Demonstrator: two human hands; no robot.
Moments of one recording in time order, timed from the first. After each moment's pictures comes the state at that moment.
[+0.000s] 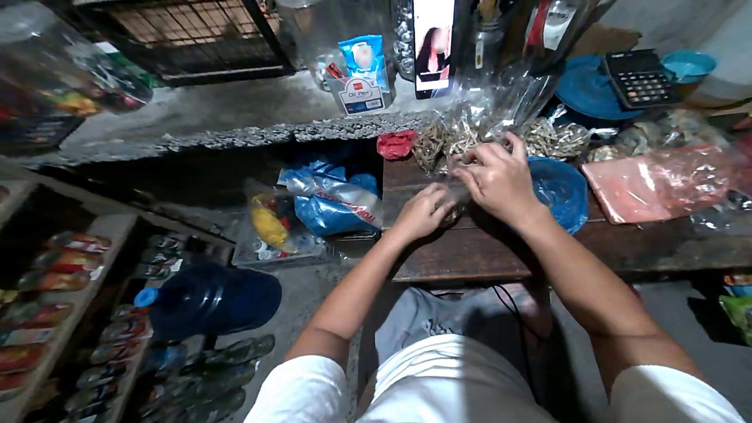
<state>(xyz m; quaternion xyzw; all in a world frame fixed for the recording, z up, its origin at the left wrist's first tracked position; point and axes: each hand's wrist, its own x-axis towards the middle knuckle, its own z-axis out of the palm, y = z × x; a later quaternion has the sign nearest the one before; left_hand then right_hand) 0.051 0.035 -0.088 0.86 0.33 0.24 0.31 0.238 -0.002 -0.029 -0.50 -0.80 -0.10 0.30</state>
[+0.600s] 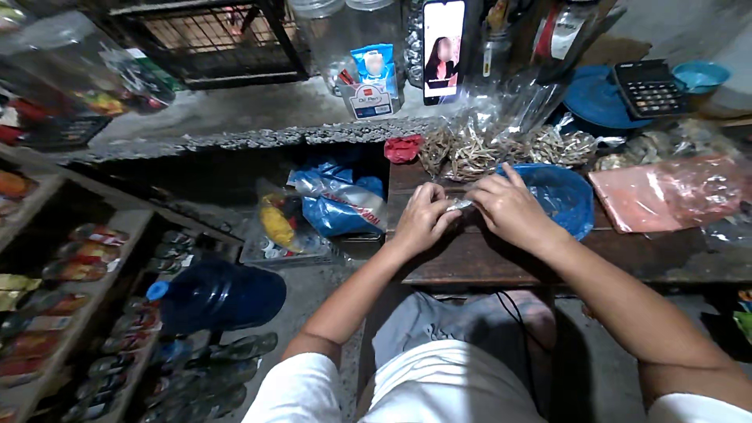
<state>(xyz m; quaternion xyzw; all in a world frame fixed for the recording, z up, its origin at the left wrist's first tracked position) 0.042 0.011 -0.078 0.86 0.29 0.38 0.17 0.247 -0.031 -0.031 -0.46 -0.86 -0.02 0.22</state>
